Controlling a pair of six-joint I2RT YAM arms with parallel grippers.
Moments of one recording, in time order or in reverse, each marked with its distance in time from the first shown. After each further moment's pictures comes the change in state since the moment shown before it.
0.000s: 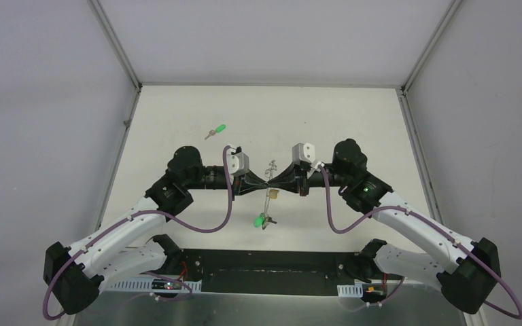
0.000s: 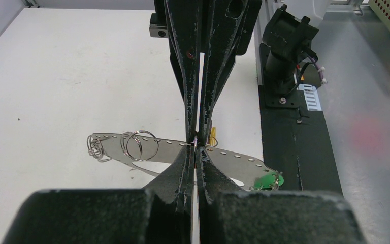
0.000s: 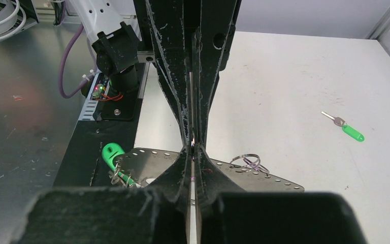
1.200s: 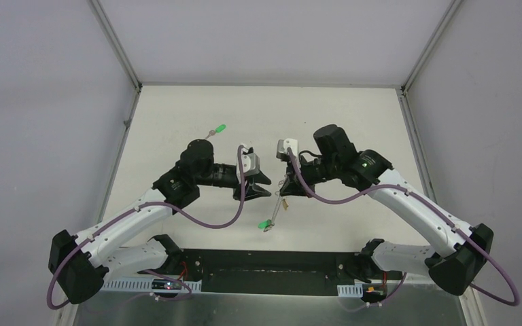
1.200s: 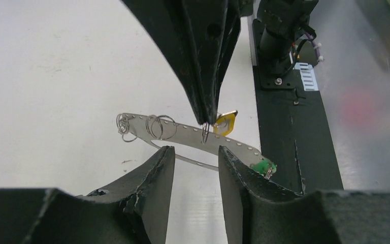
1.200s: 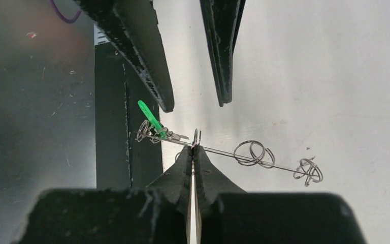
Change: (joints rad) left arm -0.015 0.090 0.078 -0.150 0.018 0.103; right arm 0.000 0.151 0.353 -0.813 0.133 -0.174
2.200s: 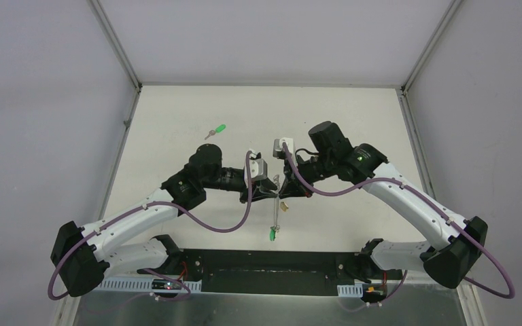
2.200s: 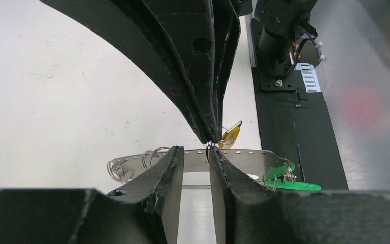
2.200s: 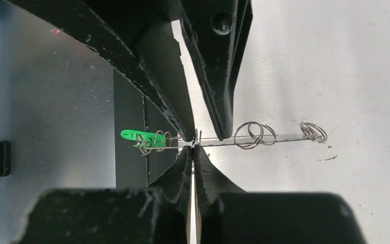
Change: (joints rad) left arm -0.077 0.051 -0.028 0.109 -0.053 -0.010; right arm 0.001 0.076 0.080 -0.114 -0.043 0.007
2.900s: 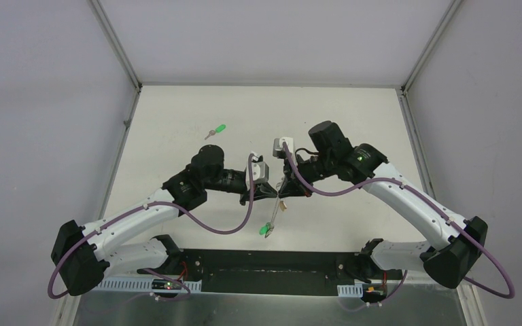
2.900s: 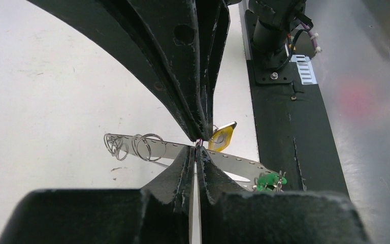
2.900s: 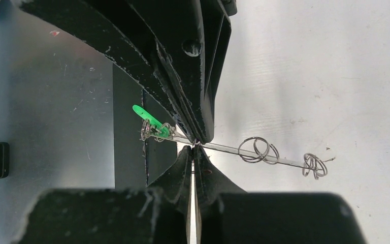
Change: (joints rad) left arm -0.011 0.006 0.000 -0.031 0.007 0.022; right arm 0.000 0.000 0.000 0.014 0.000 0.002
